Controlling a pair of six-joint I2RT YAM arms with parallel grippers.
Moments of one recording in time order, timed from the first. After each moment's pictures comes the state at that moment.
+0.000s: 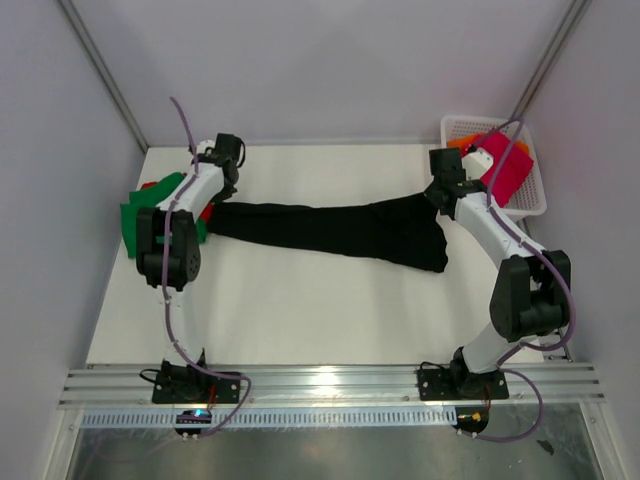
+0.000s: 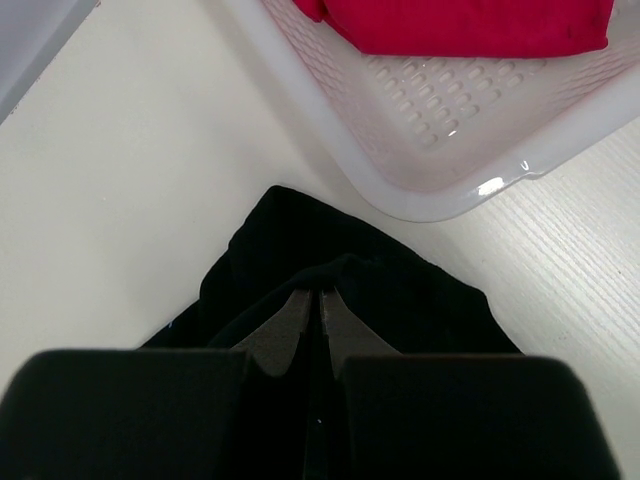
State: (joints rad) left arm -0.15 2.10 1.75 -0.76 -0.58 -0.59; right arm 0.16 1.62 1.26 -0.44 0.49 0.80
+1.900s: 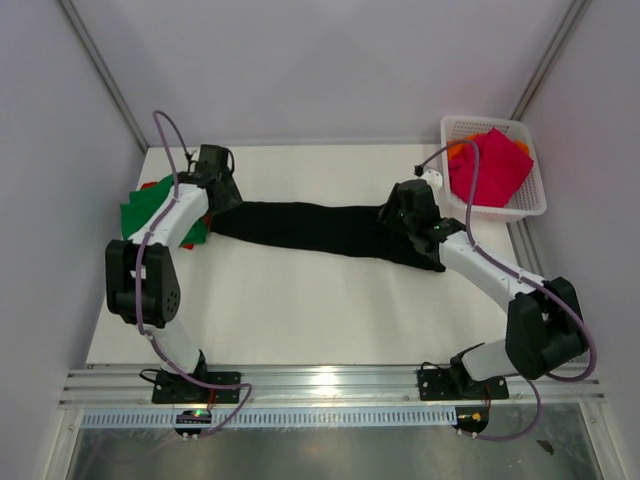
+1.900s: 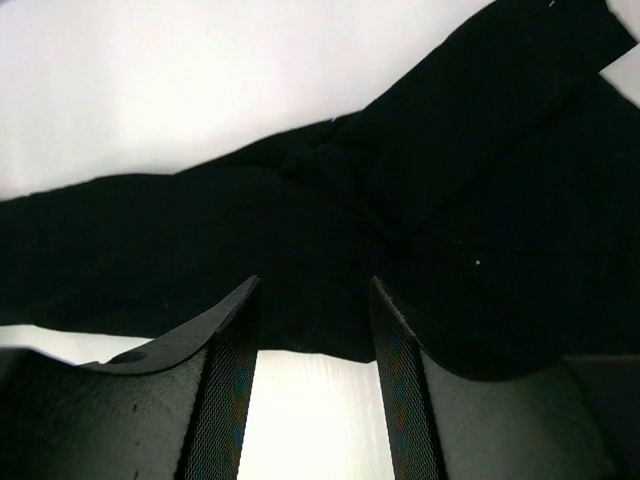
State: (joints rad) left arm -0.16 1.75 1.41 -0.63 -0.31 -0.50; right arm 0.41 1.40 0.95 -0.16 0.27 0.64
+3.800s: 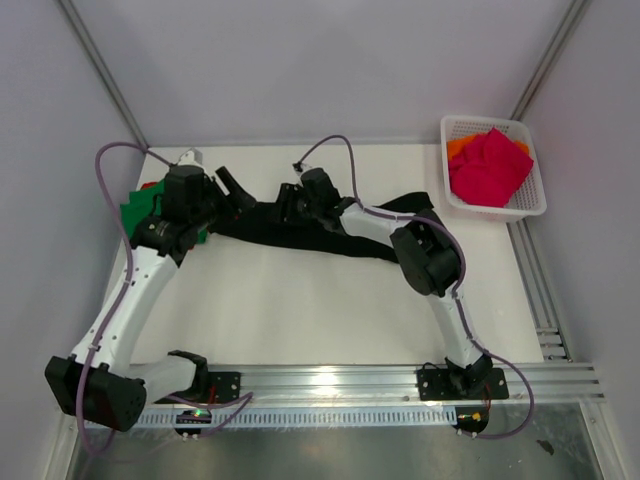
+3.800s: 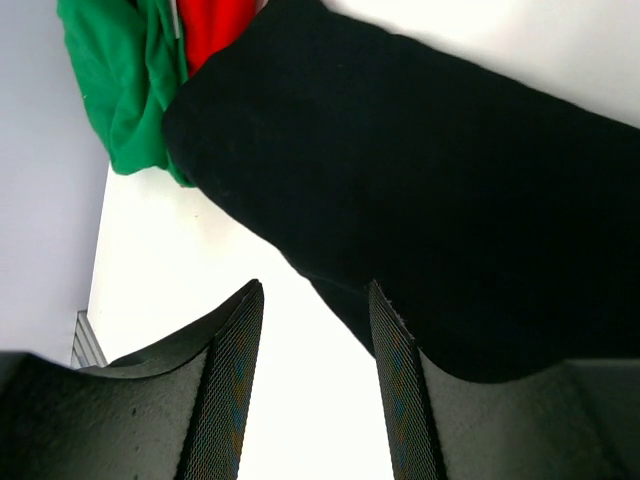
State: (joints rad) left arm -0.26 1.17 1.19 -0.58 0.03 -0.72; right arm 0.68 2.22 1.61 0.09 -0.30 0.71
